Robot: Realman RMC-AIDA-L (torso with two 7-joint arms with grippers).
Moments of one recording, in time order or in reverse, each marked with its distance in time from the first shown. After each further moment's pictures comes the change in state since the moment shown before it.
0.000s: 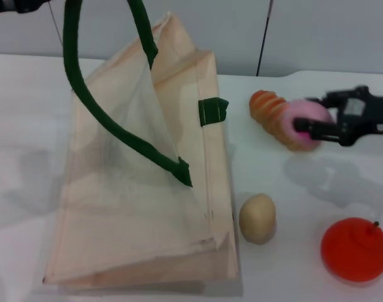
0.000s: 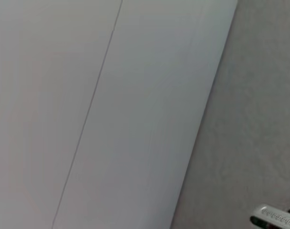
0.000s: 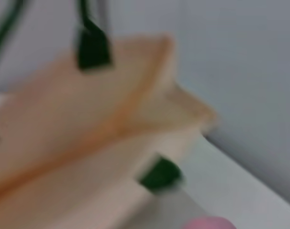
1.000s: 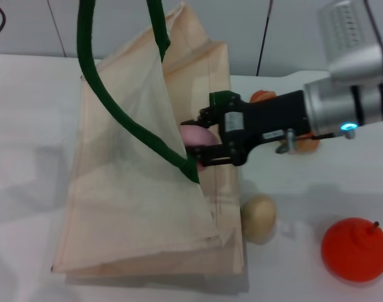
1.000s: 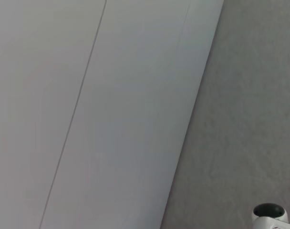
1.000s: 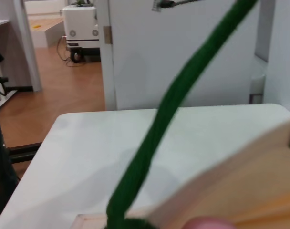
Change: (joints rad) left arm -0.052 -0.001 0.000 0.006 0.012 -0.002 -0.010; right arm 0.315 0.022 -0.142 0.346 0.038 0.002 -0.115
